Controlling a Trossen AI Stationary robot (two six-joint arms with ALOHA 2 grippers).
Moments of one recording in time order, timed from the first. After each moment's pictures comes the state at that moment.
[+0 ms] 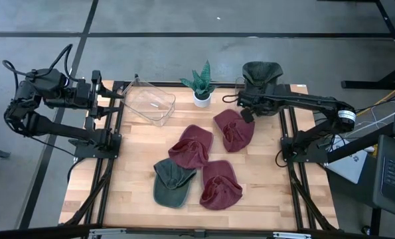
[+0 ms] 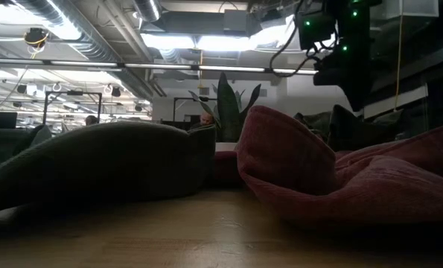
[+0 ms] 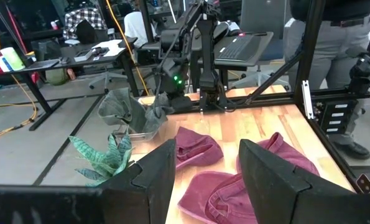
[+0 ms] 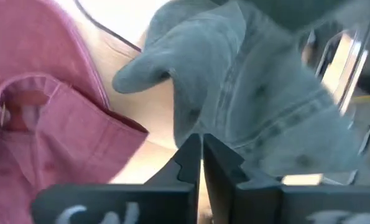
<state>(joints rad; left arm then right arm) 0.06 0.73 1.49 -0.99 -0.03 0.12 -0.38 1.41 1.17 -1.33 0.43 0.76</state>
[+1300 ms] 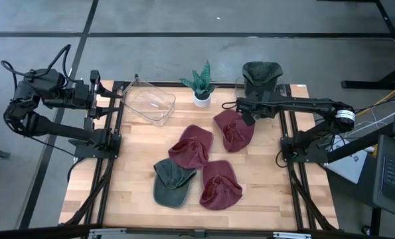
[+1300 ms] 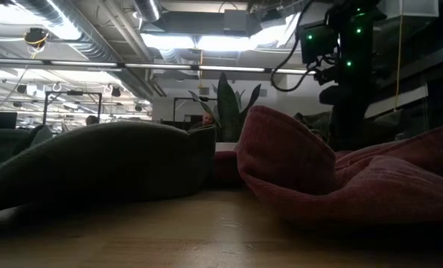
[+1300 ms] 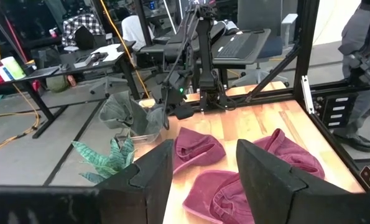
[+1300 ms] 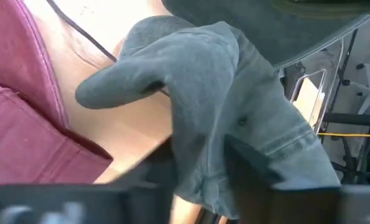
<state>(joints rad) 0.06 0.72 1.49 -1.00 -0.03 0.17 -0.36 1.42 1.05 -1.22 0.61 0.64</state>
